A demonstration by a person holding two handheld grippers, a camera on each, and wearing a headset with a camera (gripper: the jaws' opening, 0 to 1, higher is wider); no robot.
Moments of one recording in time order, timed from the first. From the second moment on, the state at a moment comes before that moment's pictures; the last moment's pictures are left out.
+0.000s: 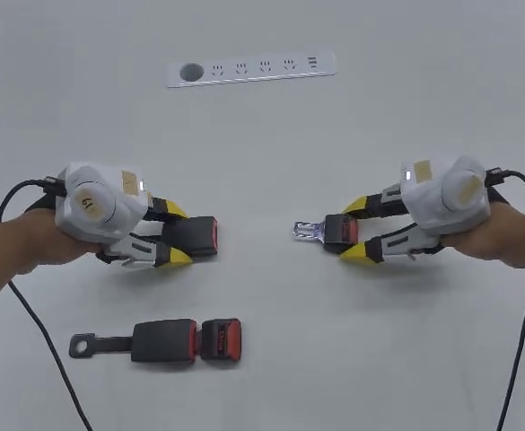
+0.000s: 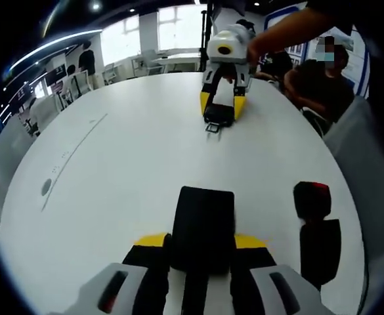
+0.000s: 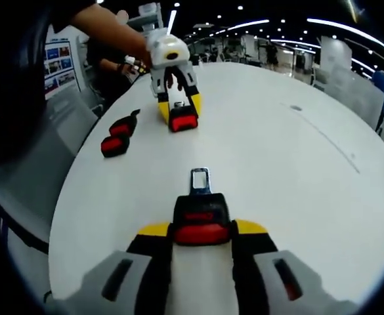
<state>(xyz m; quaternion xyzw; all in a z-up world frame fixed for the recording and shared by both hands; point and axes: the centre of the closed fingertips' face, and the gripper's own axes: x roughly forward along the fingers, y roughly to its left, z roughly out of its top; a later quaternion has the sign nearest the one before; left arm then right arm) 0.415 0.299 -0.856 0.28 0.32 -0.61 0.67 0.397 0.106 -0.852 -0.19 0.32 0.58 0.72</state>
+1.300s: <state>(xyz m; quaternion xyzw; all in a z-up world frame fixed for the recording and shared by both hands) 0.418 0.294 -0.855 0.31 0.32 -0.63 0.64 0.394 0.176 -0.853 -0.18 0.28 0.63 0.70</state>
